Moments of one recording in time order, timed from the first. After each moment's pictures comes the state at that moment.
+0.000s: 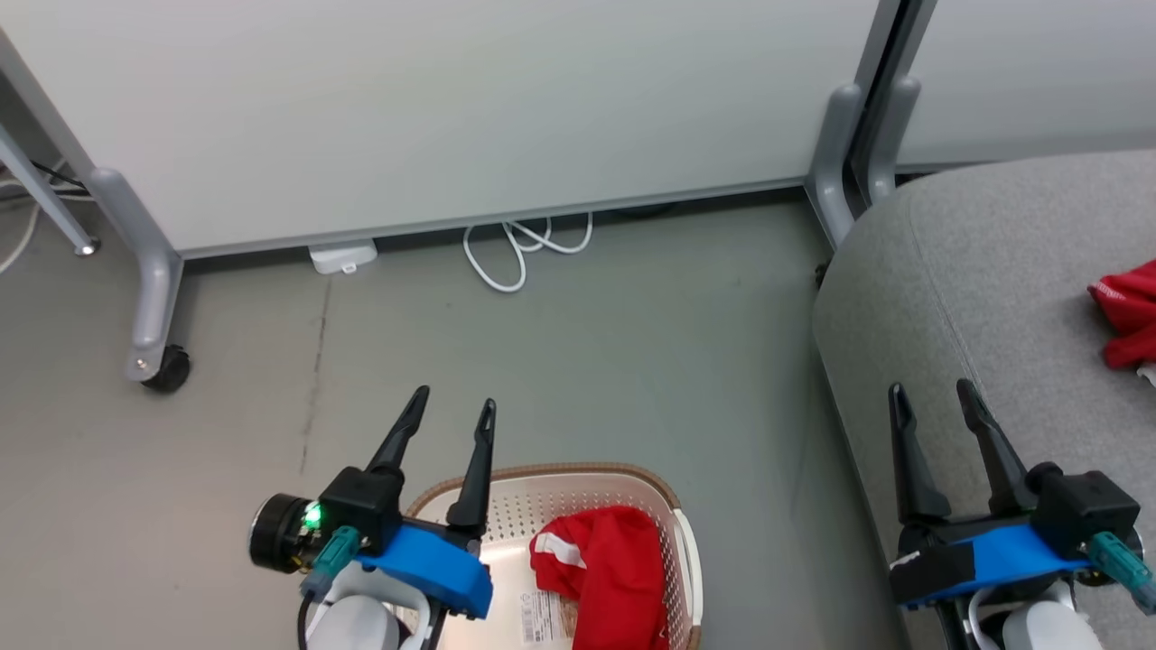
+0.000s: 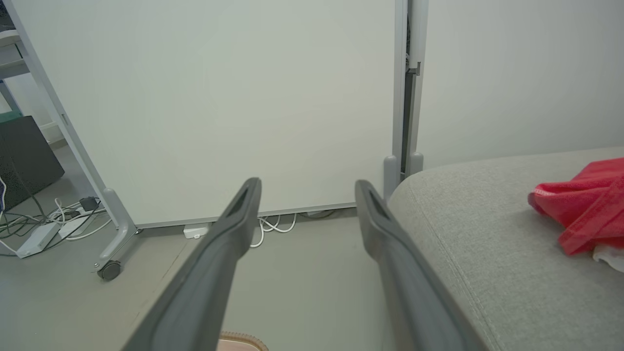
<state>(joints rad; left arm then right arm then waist) -0.19 0.05 -0.27 0.38 -0.16 -0.12 -0.26 -0.11 -0.05 -0.04 0.22 0.16 0.13 -0.26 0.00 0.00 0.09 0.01</state>
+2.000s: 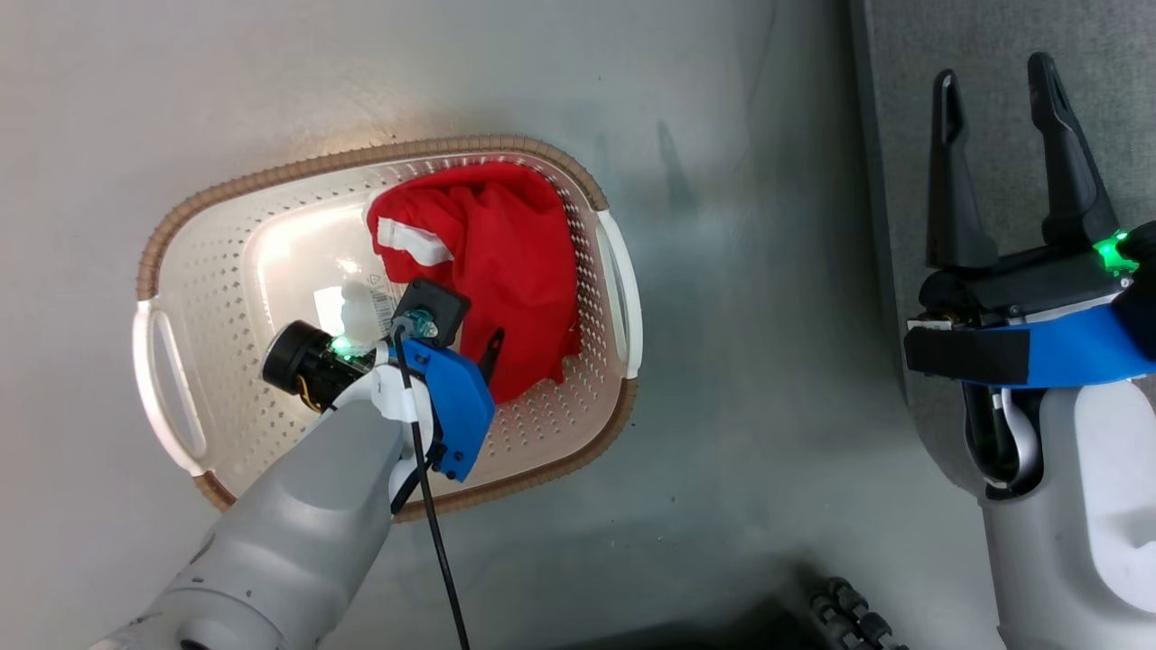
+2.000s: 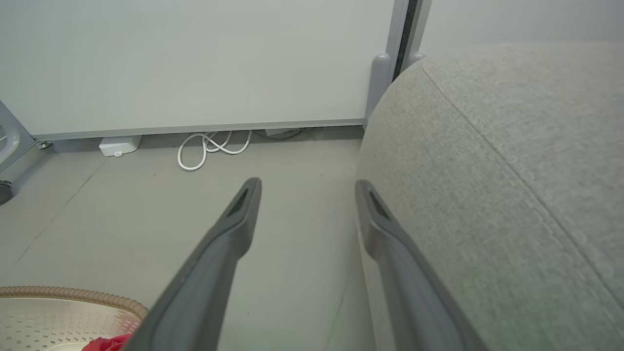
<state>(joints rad) -0.89 0.11 -1.11 1.16 -0.75 -0.13 -0.11 -0.50 -0.06 -0.01 0.05 0.12 0.13 -0.26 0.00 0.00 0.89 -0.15</state>
